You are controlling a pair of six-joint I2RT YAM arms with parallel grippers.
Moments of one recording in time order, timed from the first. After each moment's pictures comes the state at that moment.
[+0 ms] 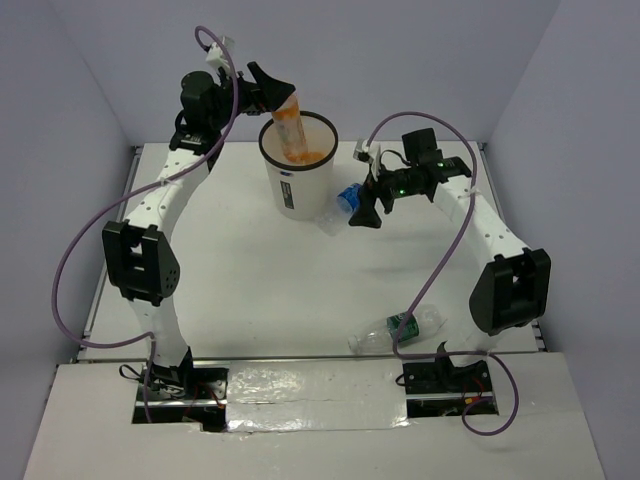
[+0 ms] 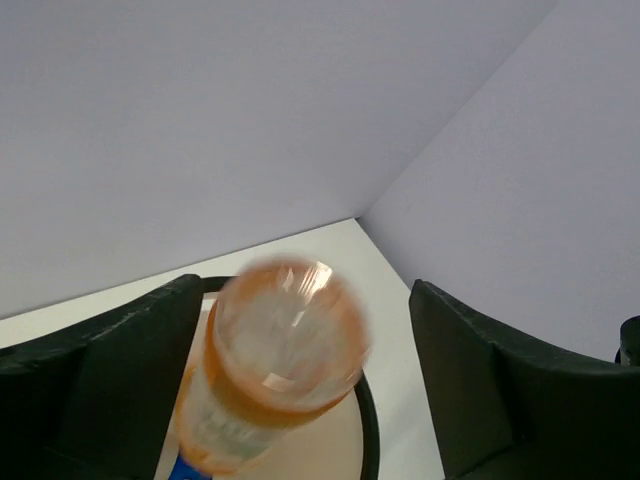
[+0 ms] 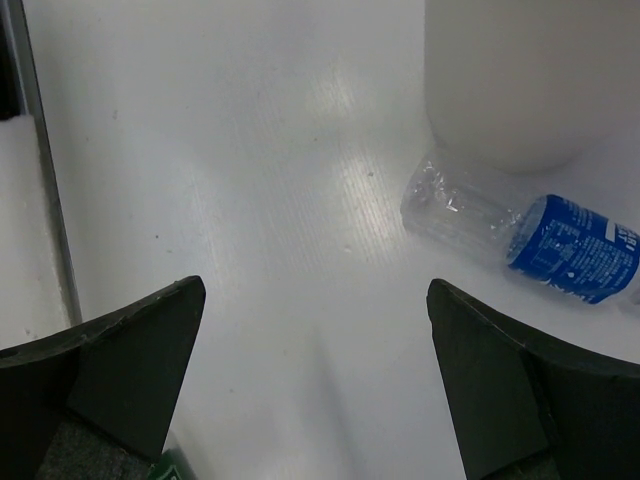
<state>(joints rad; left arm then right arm) -0.19 1.90 1.86 0.18 0.45 -0.58 0.25 1.61 1.48 -0.75 -0.85 -0.60</state>
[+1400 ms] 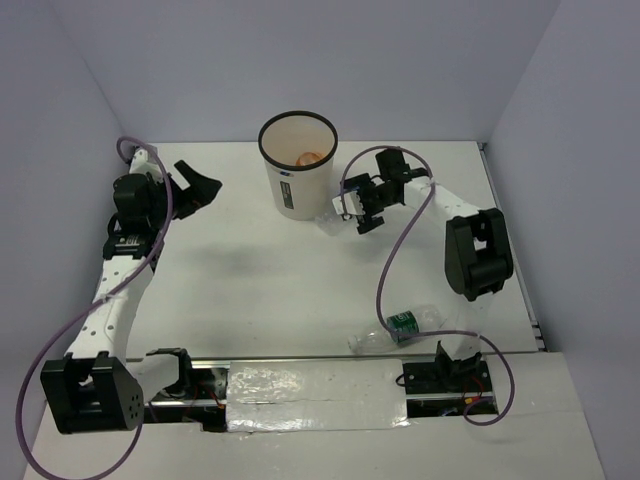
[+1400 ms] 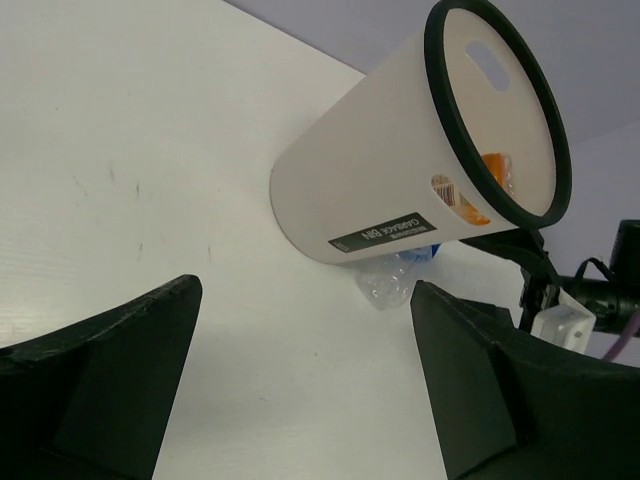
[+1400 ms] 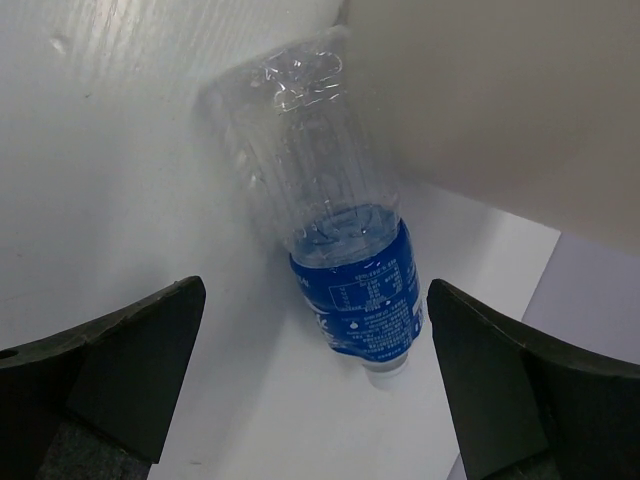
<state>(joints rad) 0.08 1.10 0.91 -0.09 0.32 -0.59 0.28 1.89 1.42 -0.56 -0.59 -1.69</state>
